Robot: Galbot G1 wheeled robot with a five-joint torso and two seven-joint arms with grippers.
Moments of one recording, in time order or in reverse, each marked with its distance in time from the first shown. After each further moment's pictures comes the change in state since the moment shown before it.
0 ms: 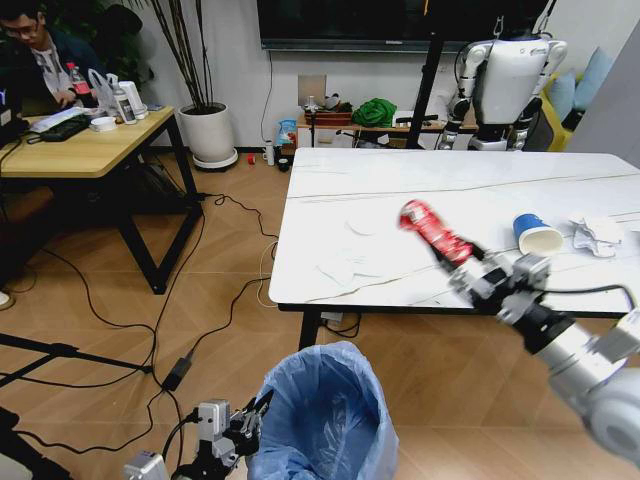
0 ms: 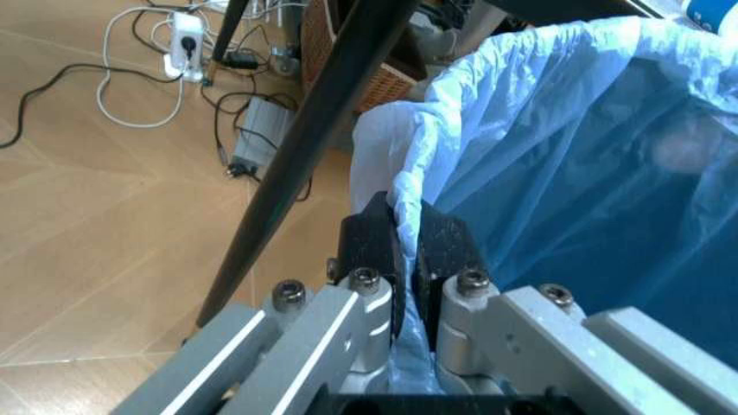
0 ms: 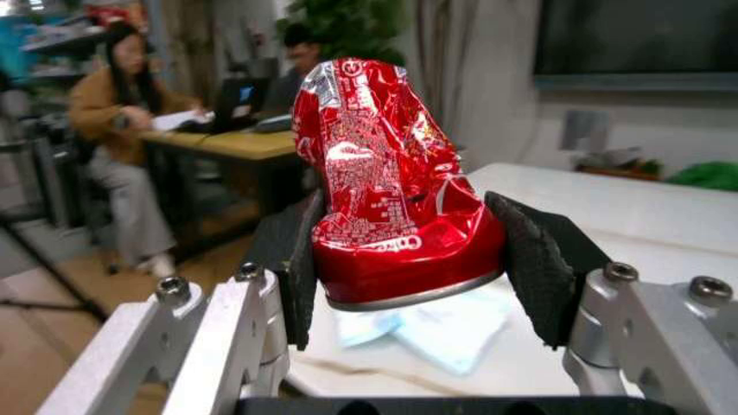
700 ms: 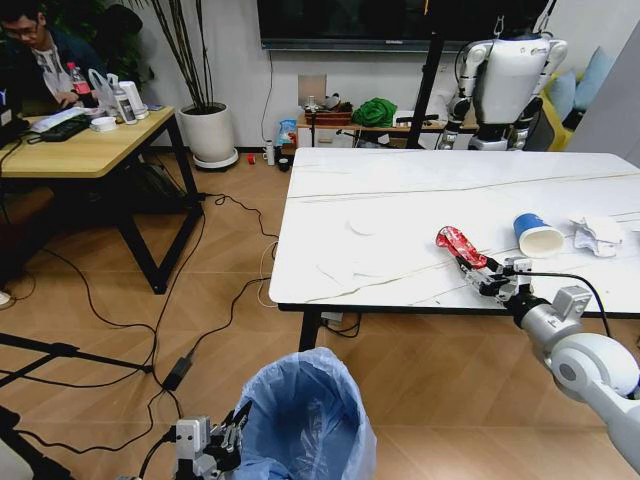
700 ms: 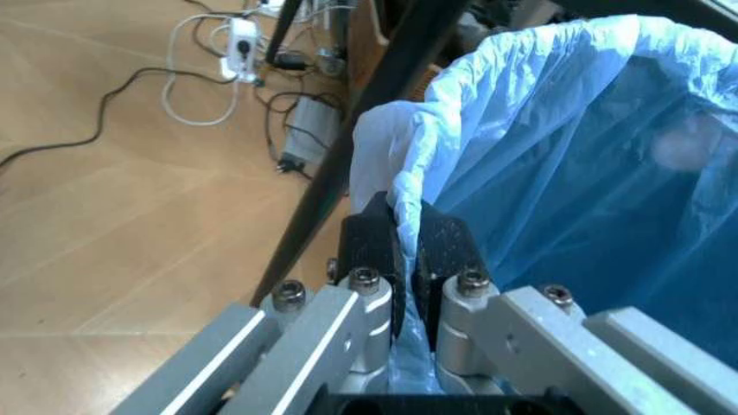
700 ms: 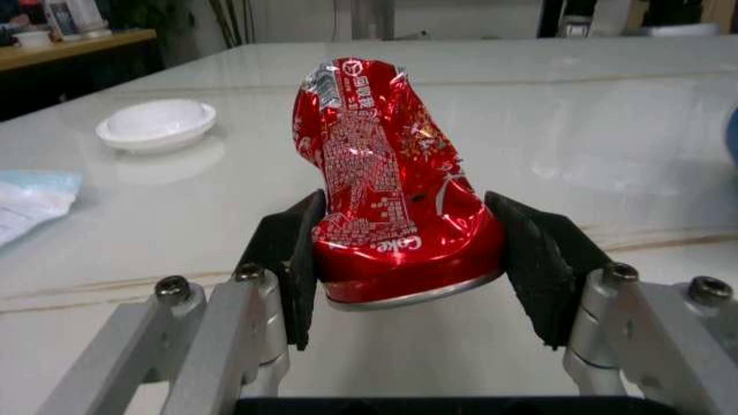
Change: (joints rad) left arm 0.123 -0.089 -0.074 -0.051 0.102 -0.001 0.030; right arm 0.343 0.015 -0.136 -0.452 0.045 -0.151 0.178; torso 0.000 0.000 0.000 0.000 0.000
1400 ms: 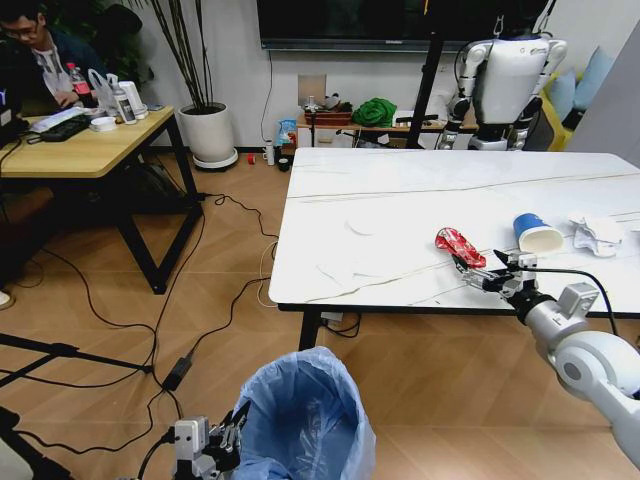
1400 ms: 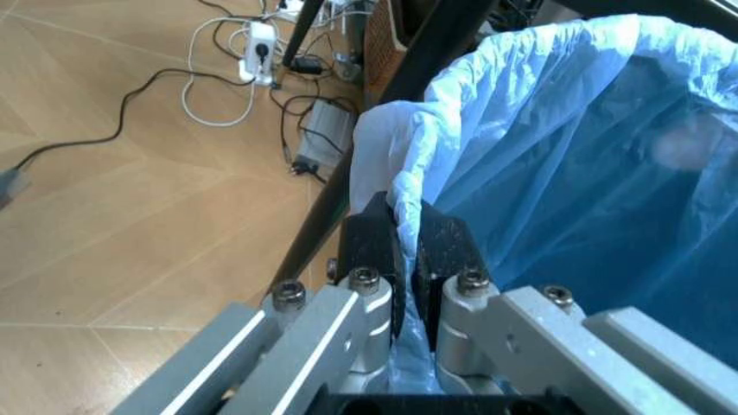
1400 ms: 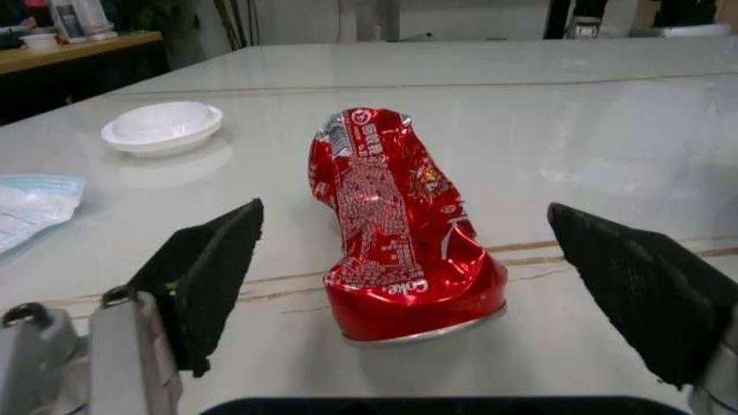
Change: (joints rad) left arm 0.022 -0.059 -0.015 -0.004 0.027 -0.002 -0.001; right arm 0.064 0.000 -0.073 -0.025 -0.002 0.004 0.010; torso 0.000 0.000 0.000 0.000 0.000
